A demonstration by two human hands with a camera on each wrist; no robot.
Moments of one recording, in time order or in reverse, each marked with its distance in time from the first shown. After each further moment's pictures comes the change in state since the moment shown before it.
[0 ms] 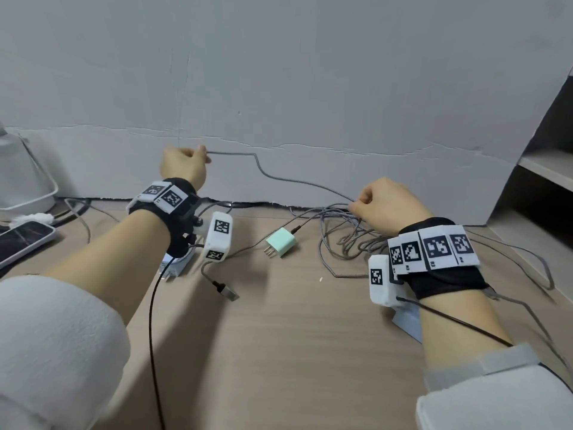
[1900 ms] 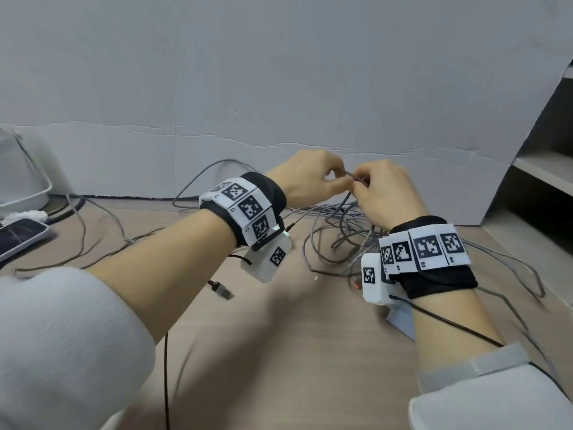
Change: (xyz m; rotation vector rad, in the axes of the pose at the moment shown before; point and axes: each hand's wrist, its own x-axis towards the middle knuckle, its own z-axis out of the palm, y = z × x) left_hand -0.116 0.109 0.059 0.405 -0.744 0.849; right_hand -0.003 -0.011 -0.006 0.065 0.223 -0.115
